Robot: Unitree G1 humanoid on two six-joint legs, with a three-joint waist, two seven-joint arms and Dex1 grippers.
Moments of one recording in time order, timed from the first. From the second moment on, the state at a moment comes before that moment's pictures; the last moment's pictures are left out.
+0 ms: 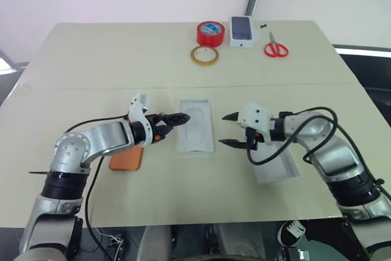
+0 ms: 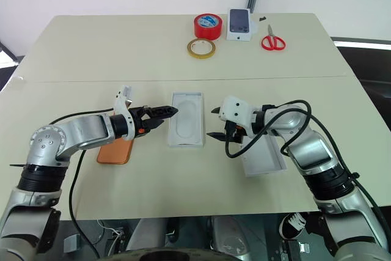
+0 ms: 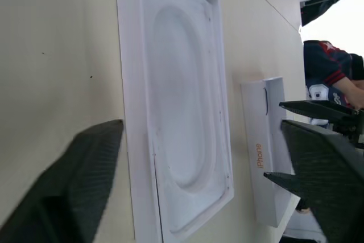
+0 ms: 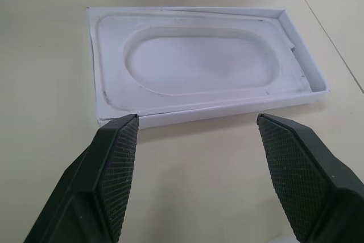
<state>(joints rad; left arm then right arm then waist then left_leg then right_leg) -0.45 0.60 -0.01 -0.07 -1.93 0.99 0.48 -0.47 -0.71 0.23 -0.21 0.14 0.41 1.02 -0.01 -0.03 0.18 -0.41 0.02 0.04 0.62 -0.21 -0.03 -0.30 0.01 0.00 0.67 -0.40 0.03</state>
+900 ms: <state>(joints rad) 0.03 1.01 0.14 -0.41 -0.89 0.70 -0.62 -0.80 -0.34 0.47 0.25 -0.14 0.45 0.75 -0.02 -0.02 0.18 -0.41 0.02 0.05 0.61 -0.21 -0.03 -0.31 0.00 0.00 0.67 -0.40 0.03</state>
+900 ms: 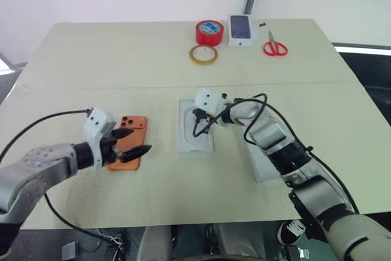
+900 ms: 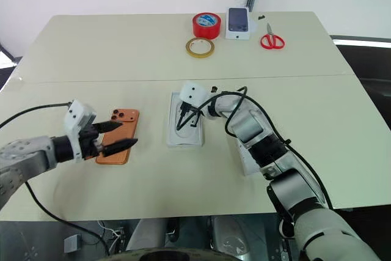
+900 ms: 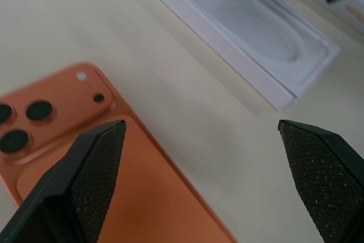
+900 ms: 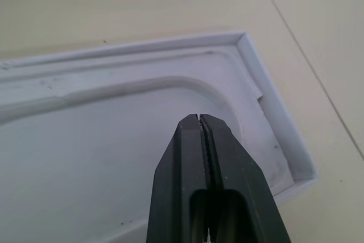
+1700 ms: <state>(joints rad) -0.04 0.79 0.37 -0.38 -0.96 0.95 -0.38 -0.75 -0.32 0.45 0.13 -0.18 0.28 0.76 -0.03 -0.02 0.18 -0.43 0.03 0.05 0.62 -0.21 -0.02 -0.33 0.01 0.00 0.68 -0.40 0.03</state>
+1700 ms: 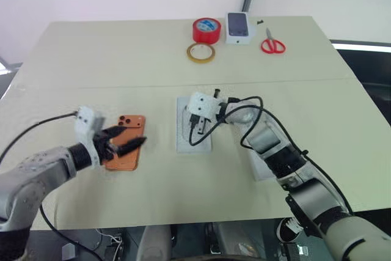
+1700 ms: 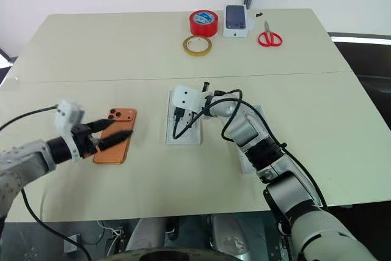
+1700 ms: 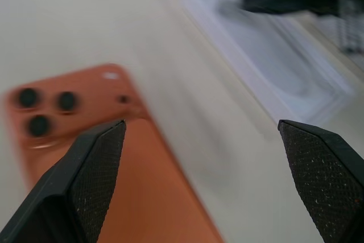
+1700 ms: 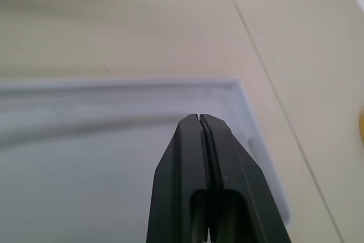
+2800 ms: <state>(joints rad) -0.26 0.59 0.56 -0.19 -1.32 1.57 0.01 -0.91 -0.10 0.73 0.28 -0.30 0.44 0.89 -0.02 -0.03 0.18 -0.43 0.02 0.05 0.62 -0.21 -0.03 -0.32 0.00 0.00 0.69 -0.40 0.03</state>
